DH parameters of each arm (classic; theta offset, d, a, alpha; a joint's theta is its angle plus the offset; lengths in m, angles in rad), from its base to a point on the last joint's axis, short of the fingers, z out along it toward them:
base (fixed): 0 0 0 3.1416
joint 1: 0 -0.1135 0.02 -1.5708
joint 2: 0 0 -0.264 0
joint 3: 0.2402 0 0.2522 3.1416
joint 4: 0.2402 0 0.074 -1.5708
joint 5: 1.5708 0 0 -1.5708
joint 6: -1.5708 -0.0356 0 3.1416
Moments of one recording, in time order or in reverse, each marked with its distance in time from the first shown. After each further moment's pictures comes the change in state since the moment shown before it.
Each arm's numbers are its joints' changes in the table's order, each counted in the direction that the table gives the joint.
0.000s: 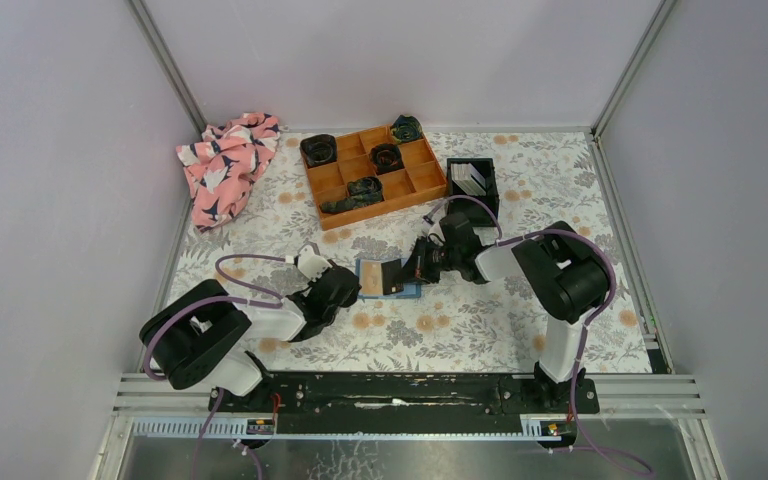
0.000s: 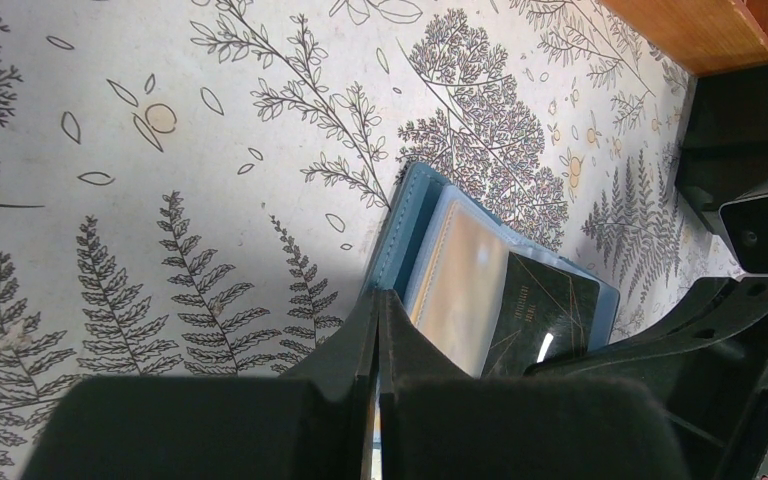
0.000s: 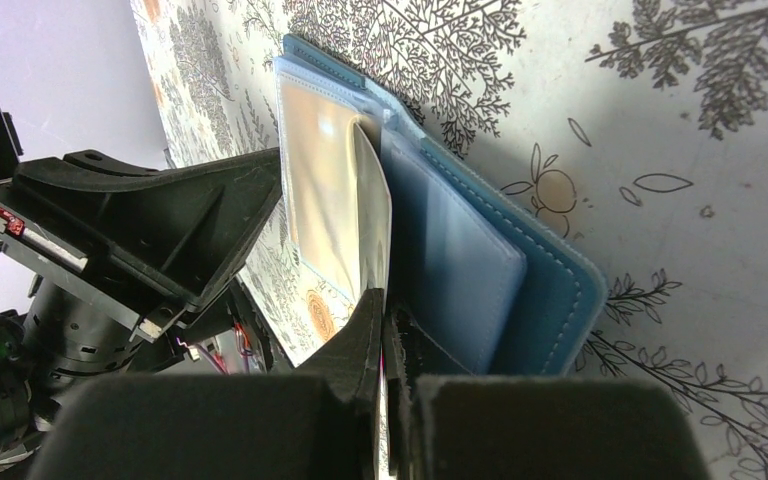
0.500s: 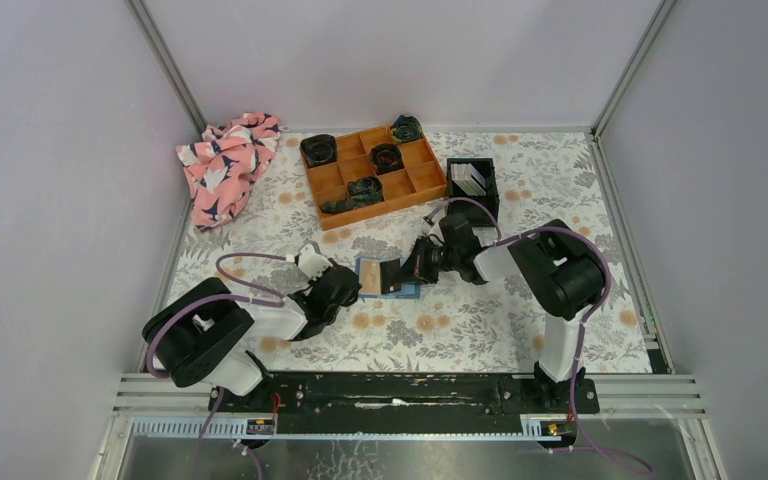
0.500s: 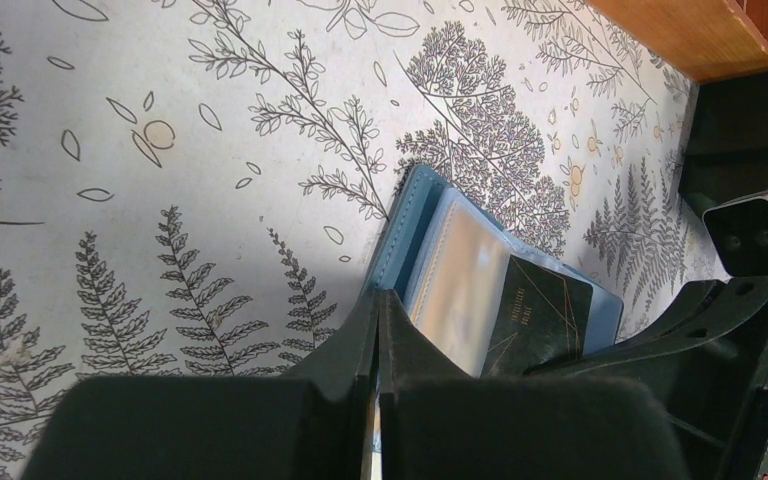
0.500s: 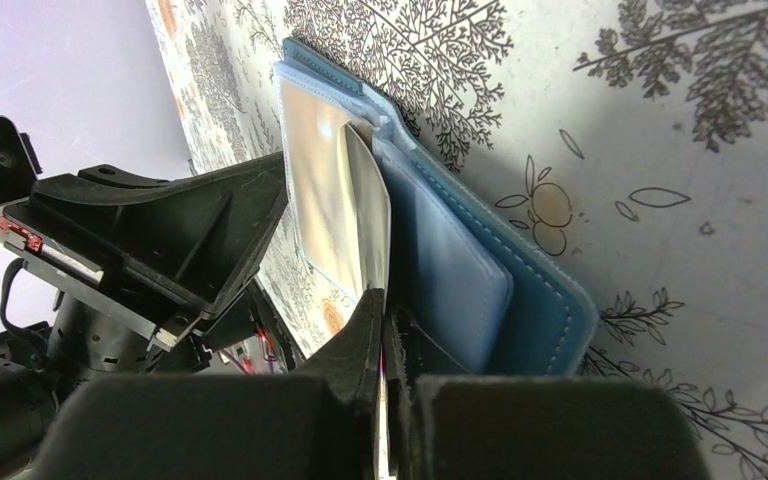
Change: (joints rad) left arm 0.000 -0.019 0.005 -0.008 0.000 -0.016; right arm 0.000 -0.027 0.003 -0.042 -0.013 -0.067
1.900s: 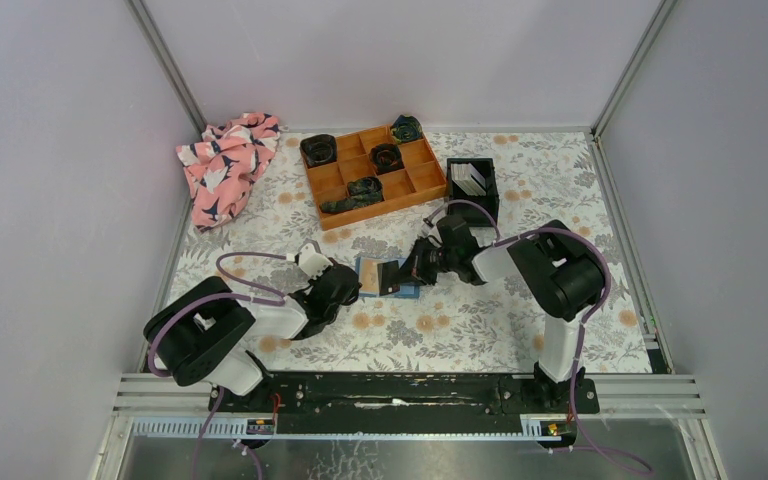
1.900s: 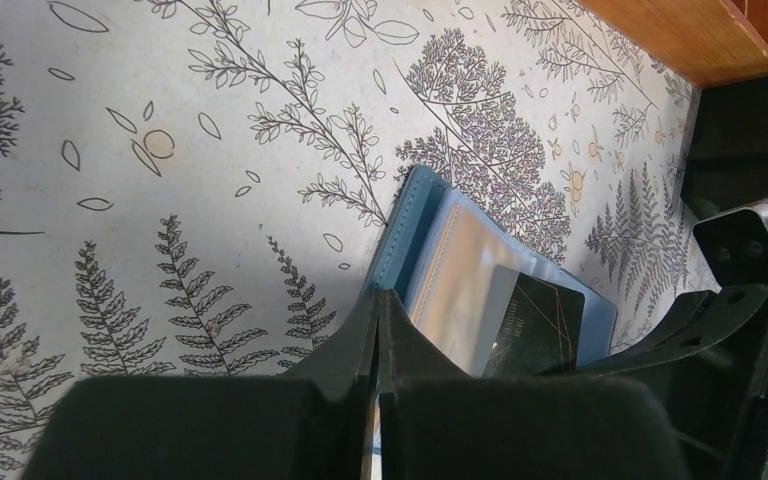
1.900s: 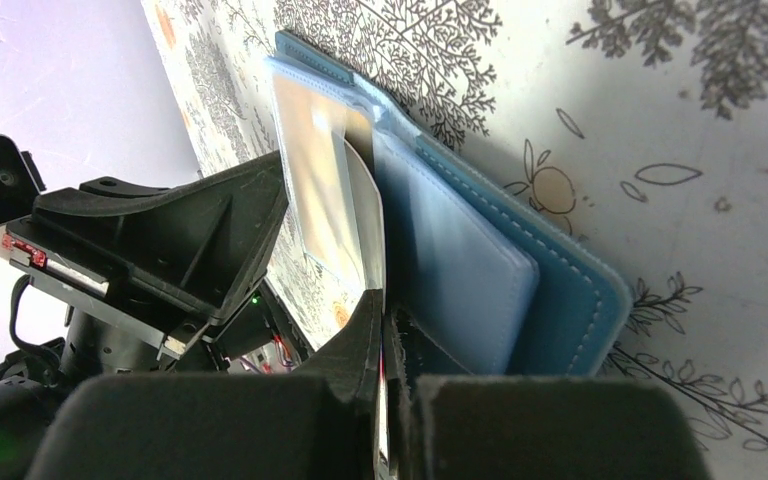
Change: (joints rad) left arm -0.005 -0.011 0.010 -0.003 -0.007 -0.008; right arm -0.014 0.002 -0.002 0.006 0.025 -0.075
